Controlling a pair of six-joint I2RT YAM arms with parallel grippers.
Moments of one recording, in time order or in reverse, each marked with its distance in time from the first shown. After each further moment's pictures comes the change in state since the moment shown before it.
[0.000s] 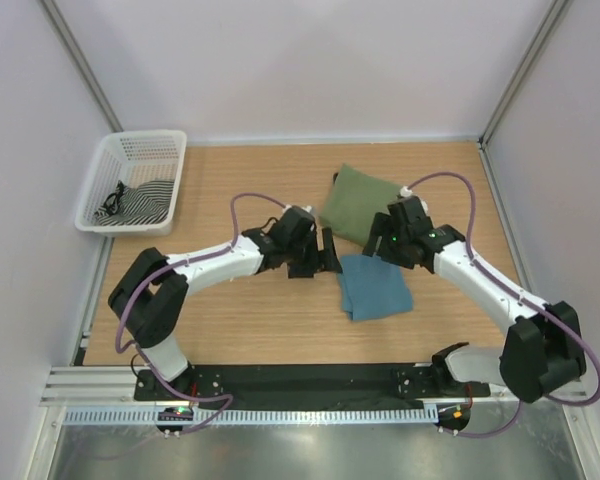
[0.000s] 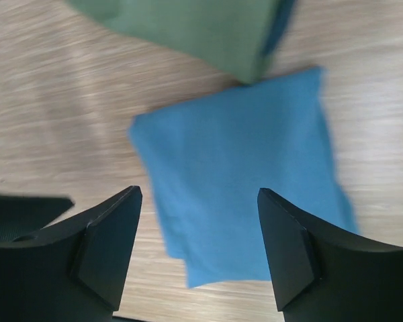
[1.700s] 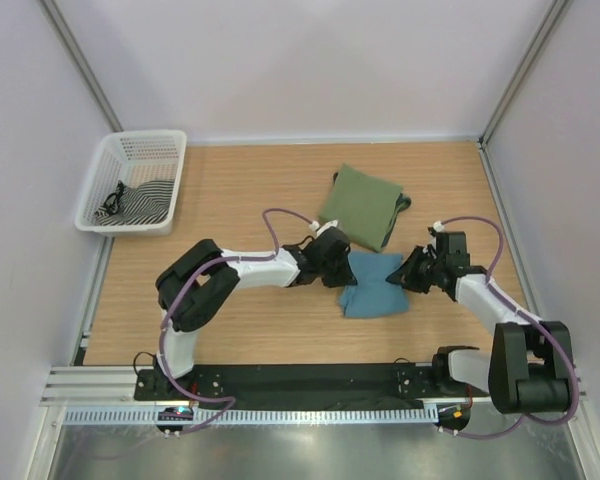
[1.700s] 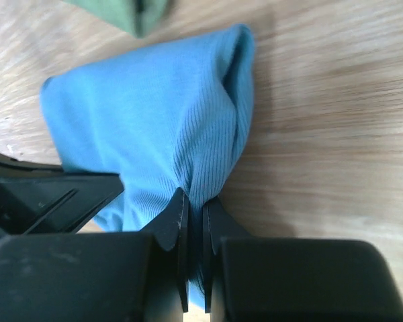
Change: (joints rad) left arm -0.176 0.260 0.039 0.262 -0.134 -0.203; right arm -0.431 -0.082 -0.461 0.360 -0.493 -0.106
